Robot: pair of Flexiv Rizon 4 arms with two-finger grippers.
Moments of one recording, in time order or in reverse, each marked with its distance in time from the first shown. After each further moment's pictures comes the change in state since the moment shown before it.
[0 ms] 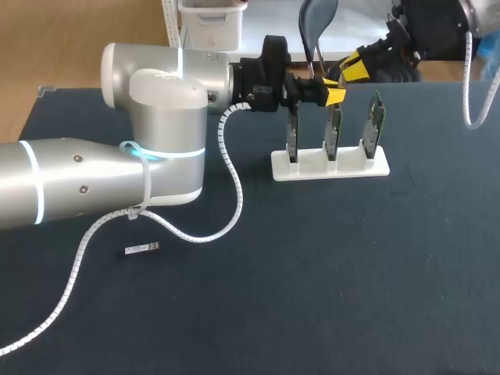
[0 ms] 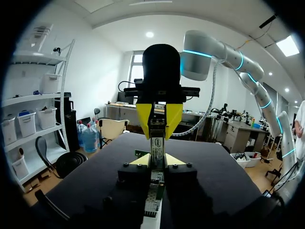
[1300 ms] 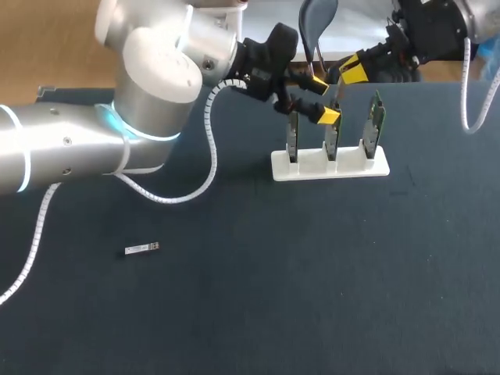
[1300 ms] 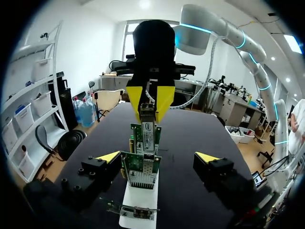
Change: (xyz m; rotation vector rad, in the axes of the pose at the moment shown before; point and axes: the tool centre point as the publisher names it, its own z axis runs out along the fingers) left arm 0.022 -0.005 -0.022 0.041 0.337 0.010; right arm 0.005 -0.003 0.003 0.004 -0.019 0.001
